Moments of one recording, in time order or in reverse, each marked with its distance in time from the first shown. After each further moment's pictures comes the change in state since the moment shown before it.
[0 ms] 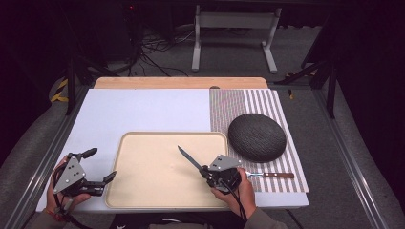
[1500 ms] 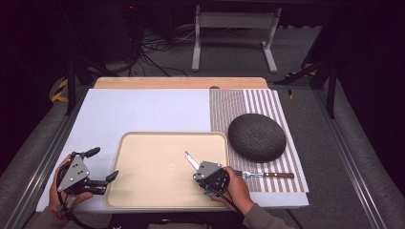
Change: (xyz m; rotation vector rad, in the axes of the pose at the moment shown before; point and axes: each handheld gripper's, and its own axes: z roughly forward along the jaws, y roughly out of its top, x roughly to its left) left arm 0.000 0.000 0.007 0.020 -0.013 0.010; right arm 0.013 0.006 0.025 0.121 0.071 -0.293
